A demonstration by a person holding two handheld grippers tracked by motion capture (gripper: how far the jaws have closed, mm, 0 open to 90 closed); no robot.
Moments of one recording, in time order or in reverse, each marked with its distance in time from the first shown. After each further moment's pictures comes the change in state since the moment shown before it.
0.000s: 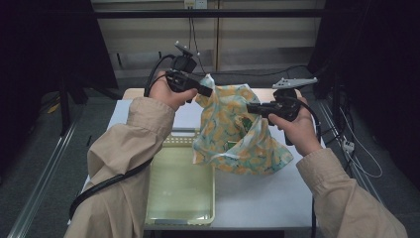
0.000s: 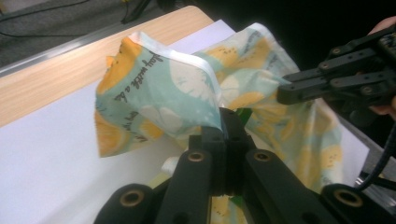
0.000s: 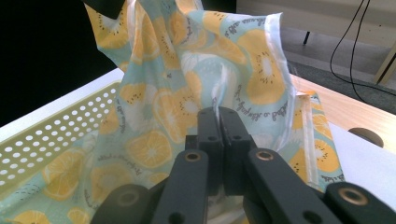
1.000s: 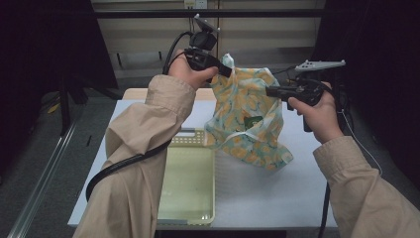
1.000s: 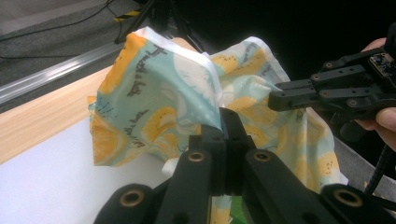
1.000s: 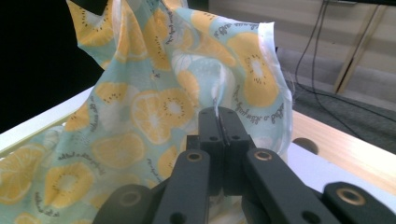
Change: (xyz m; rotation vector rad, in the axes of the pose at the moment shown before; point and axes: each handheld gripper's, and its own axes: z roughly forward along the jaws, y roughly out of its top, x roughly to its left) left arm -0.030 0.057 0.007 -0.037 -0.014 0.001; right arm -0.025 0.028 -0.039 -0.041 -0.087 -0.003
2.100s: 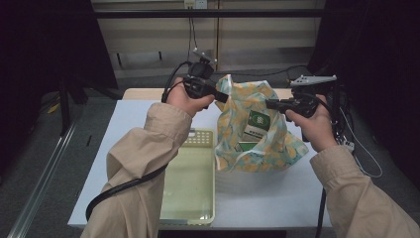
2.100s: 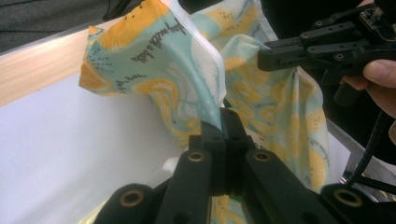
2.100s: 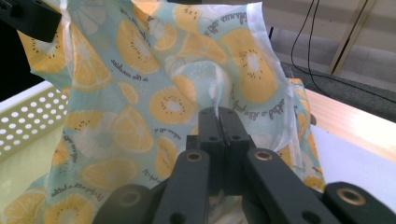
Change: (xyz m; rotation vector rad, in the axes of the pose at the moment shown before) left arm 0.000 -0.046 0.020 0.048 -0.030 -0.007; right arm -0.010 -0.033 0.010 0.052 -0.036 0.014
